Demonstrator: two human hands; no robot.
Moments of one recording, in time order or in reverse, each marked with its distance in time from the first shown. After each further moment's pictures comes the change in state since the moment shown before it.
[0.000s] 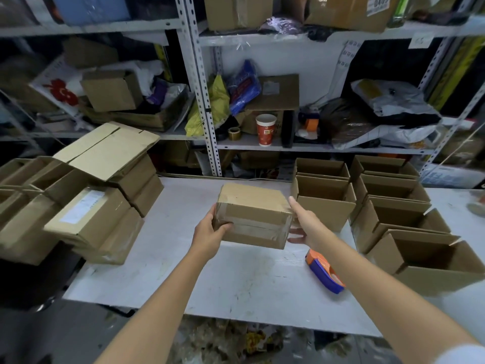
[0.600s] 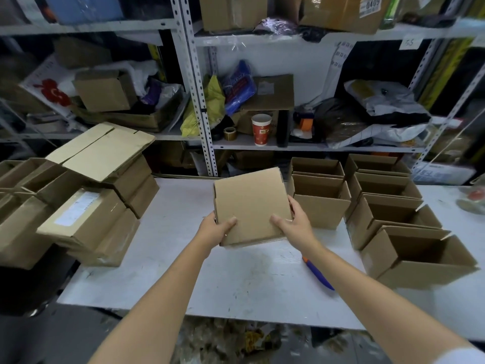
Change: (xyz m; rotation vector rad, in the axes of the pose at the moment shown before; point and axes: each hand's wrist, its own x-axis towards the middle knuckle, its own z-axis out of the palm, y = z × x) left_hand 0.013 0.005 0.006 -0.120 -0.115 -0.185; right_hand -0.014 0.023 0.017 -0.104 0.026 -0.551
